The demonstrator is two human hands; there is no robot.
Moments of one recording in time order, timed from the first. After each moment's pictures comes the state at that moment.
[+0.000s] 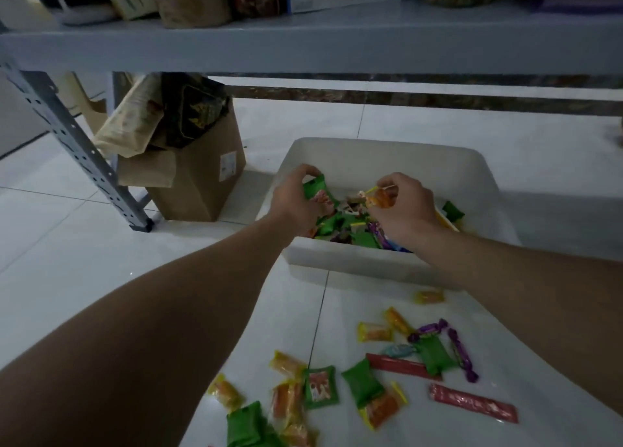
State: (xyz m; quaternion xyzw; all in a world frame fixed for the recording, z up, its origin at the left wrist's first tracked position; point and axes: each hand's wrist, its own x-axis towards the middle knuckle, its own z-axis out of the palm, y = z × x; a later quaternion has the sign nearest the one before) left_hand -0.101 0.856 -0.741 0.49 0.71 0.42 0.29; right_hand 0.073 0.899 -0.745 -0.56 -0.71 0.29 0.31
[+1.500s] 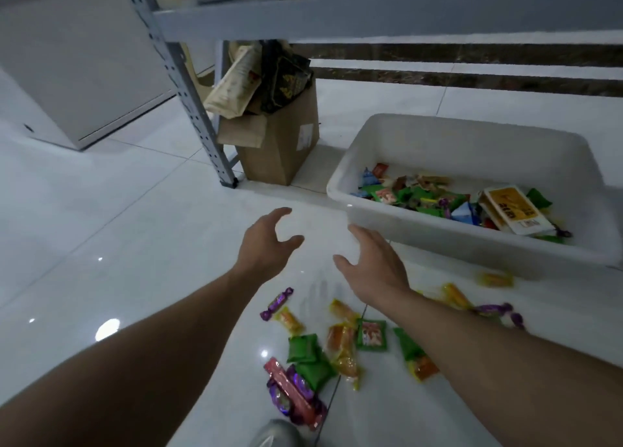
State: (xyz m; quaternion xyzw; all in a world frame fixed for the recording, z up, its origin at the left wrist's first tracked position) left_hand -0.167 0.682 -0.792 0.41 0.85 0.30 0.14; right_hand 0.003 0.756 -0.815 -0.45 -0.83 0.31 0.14
